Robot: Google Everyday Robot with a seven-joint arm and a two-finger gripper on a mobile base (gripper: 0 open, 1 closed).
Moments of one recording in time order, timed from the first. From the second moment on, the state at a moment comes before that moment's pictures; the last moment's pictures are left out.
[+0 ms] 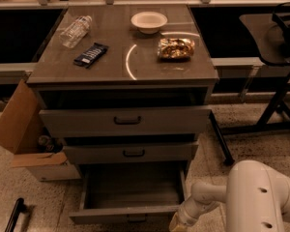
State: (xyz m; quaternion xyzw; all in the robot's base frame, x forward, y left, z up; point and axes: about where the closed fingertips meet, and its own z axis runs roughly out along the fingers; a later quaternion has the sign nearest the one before) arm 0.396 -0.138 0.150 -0.62 0.73 0.29 0.06
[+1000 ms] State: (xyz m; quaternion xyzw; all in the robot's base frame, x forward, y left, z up) arm 0.425 -0.147 0.144 -0.61 0.73 0.28 0.09
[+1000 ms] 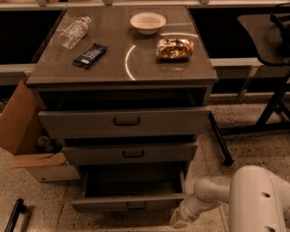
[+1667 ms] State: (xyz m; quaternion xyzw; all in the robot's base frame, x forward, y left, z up) arm 0.487 -0.157 0.135 -0.59 0.75 0.26 0.16
